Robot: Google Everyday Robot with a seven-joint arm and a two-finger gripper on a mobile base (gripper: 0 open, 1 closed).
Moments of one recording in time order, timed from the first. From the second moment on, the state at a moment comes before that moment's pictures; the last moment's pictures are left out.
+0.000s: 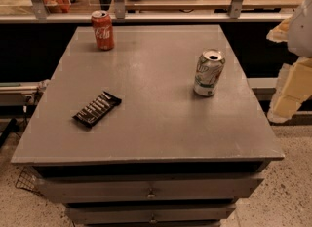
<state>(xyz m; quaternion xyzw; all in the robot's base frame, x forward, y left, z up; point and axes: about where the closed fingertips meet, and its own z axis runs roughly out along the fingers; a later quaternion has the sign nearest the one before) 0.438 -0.217 0.976 -0.60 0.78 -0.03 0.16</state>
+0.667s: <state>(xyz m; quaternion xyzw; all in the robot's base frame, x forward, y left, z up) 0.463 -0.222 0.955 -0.58 0.78 0.02 0.21</state>
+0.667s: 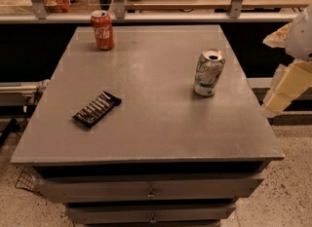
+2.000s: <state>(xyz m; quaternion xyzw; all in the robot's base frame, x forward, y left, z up) 0.616 -0.202 0.879 -0.43 0.73 0.30 0.43</state>
